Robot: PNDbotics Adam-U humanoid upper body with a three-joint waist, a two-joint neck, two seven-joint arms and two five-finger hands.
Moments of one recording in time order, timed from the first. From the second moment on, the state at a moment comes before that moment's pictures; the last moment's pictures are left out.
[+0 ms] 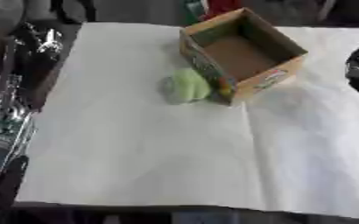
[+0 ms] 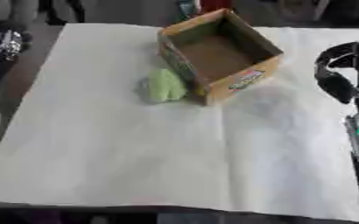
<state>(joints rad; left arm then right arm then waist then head) -0.24 0.41 0.03 -1.89 0.11 0.18 0.24 -0.61 -0.31 -0.06 -1.19 0.34 -0.19 -0.23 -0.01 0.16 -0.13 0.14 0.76</state>
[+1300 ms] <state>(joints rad) -0.34 0.46 -0.04 -1.84 -0.04 0.20 0.15 -0.61 -0.31 -0.06 -1.19 0.33 -0.19 -0.23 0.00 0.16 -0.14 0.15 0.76</state>
